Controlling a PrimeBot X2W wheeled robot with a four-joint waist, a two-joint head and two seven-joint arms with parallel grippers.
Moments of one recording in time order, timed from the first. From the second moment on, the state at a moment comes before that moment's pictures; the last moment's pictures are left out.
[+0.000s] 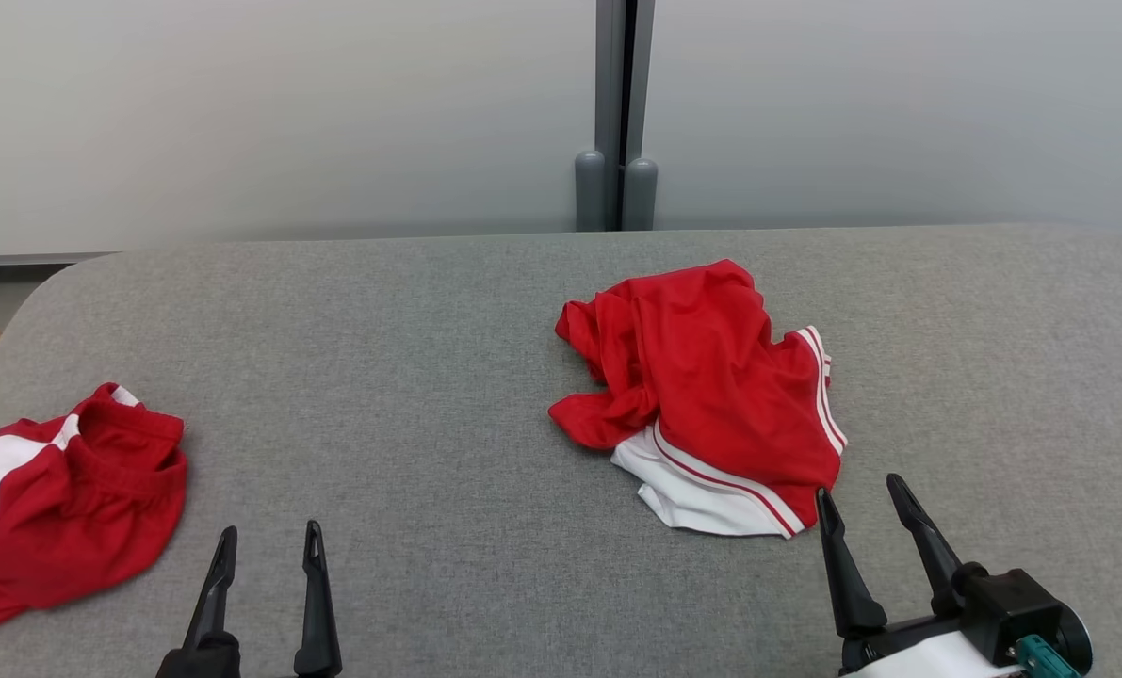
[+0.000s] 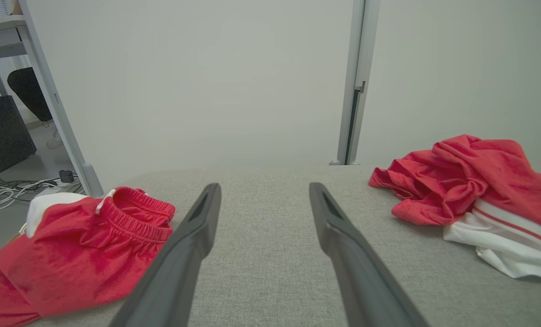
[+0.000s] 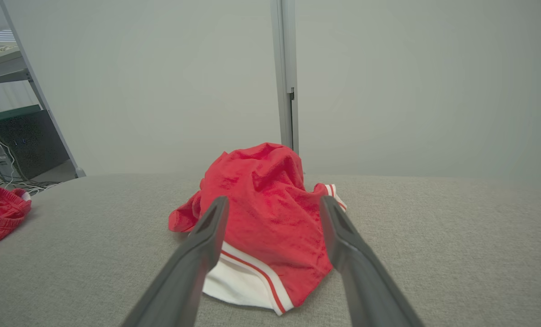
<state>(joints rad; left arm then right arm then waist) 0.18 0.05 -0.09 0.01 -0.10 0.15 -0.26 0.01 -0.05 0.17 0.22 0.13 0.13 -0.26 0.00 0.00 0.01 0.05</state>
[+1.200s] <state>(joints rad) -0.12 0.05 -0.34 0.10 0.03 -0.10 -0.26 -0.09 -0.05 -0.03 0.17 0.15 0.13 -0.26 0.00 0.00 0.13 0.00</state>
